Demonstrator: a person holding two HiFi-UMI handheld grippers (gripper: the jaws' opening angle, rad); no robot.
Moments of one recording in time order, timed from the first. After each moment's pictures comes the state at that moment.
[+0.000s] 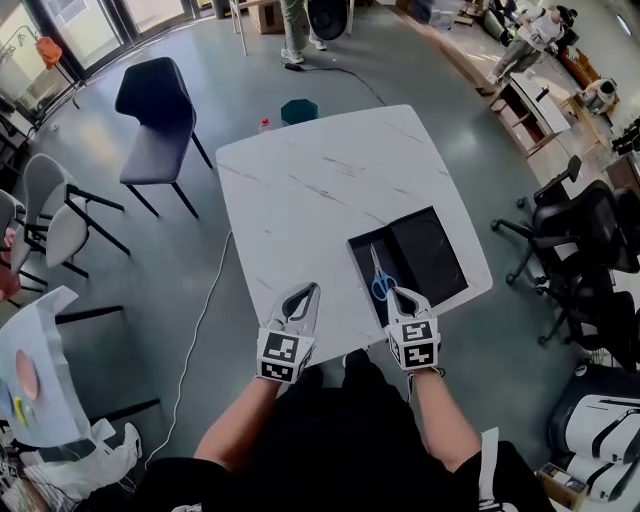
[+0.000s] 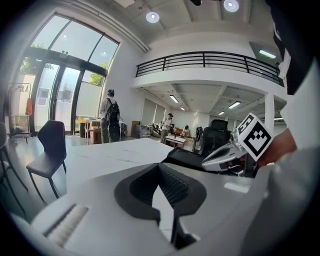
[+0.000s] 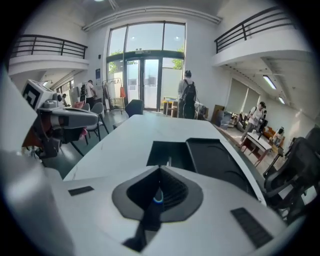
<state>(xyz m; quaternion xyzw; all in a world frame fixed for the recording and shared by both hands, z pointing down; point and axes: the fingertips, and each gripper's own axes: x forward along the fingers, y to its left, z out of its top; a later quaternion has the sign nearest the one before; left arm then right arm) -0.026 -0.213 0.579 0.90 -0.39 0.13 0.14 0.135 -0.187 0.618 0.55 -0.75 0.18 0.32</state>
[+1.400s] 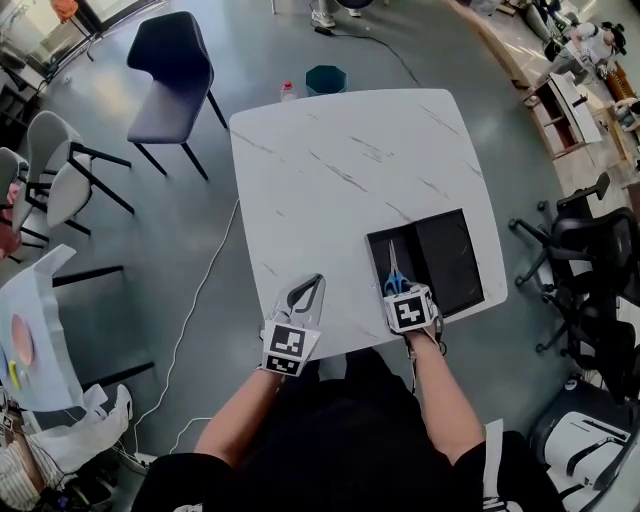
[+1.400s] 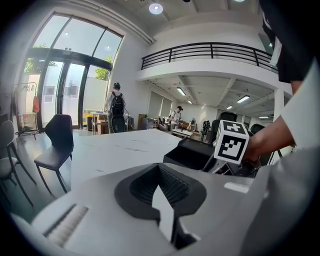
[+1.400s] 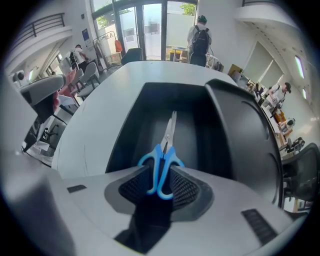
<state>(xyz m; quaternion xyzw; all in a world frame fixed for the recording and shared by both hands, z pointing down) -0.035 -0.229 0.625 0.88 -0.42 0.17 0.16 0.148 -0.209 0.737 0.44 -0.67 0.31 0.51</state>
